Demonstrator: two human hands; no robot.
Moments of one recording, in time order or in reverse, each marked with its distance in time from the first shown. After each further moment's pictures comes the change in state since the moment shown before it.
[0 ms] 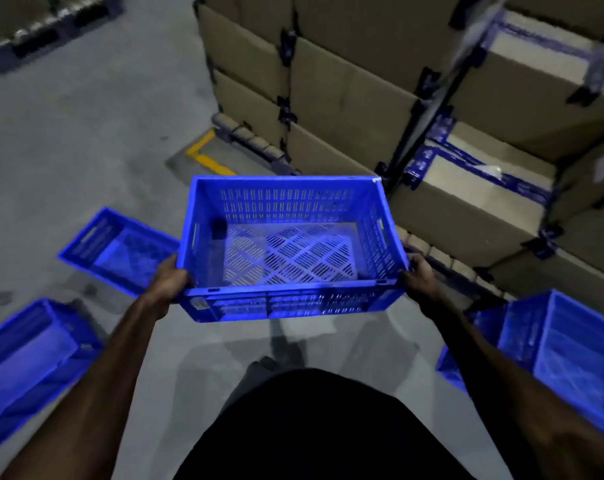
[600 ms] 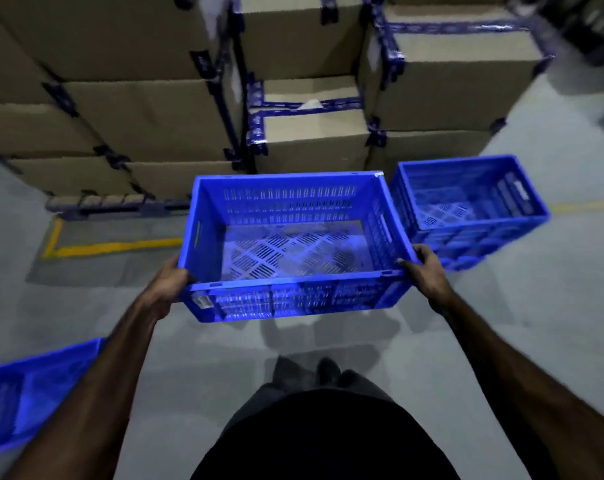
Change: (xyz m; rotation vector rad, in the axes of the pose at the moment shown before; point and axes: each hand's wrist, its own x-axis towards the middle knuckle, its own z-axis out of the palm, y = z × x) left_hand -0.074 0.106 0.174 0.348 -0.479 0.320; right_hand -0.215 0.172 -0.132 0.248 0.620 0.256
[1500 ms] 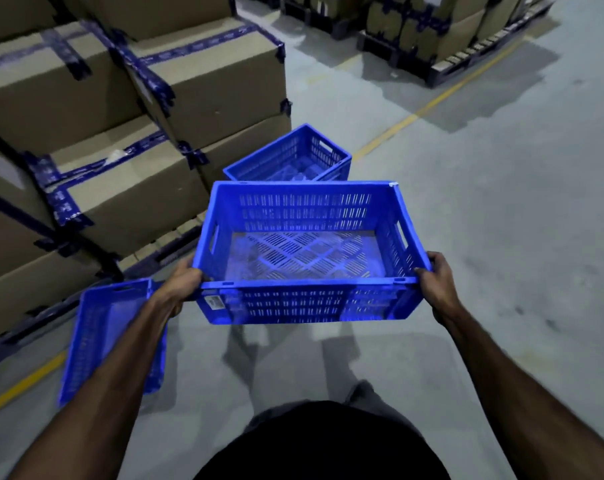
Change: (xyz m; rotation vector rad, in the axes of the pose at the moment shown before) left_hand -0.106 0.129 0.283 0.292 -0.480 0.363; right_hand -0.191 0.172 -0.236 0.307 0.683 0.246
